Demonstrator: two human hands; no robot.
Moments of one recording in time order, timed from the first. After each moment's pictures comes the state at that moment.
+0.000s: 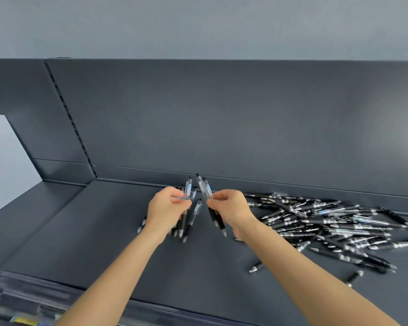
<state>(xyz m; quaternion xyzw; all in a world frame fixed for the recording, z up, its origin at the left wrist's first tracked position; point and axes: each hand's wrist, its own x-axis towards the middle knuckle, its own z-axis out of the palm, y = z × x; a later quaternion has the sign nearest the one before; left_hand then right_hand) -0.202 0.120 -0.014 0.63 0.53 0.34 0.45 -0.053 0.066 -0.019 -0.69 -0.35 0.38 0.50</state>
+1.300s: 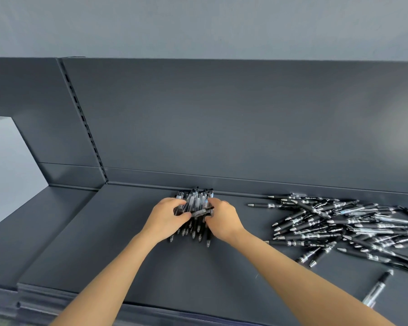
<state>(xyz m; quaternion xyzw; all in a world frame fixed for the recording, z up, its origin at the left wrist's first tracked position) -0.259 0.187 -0.055 0.81 0.48 0.17 0.29 -0.110 0.106 -0.048 -0.78 -0.52 0.23 0.26</state>
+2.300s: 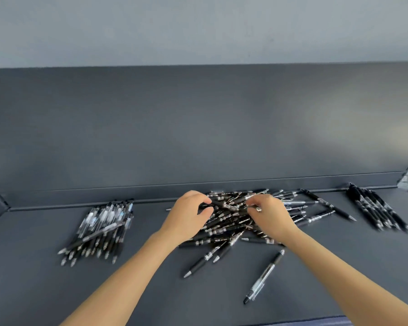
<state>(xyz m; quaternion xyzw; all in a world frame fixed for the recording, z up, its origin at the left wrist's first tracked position) -0.051 0.063 -0.018 0.91 0.27 0.18 0.26 0.119 -0.071 -0.024 -0.85 -0.44 0.08 0.27</state>
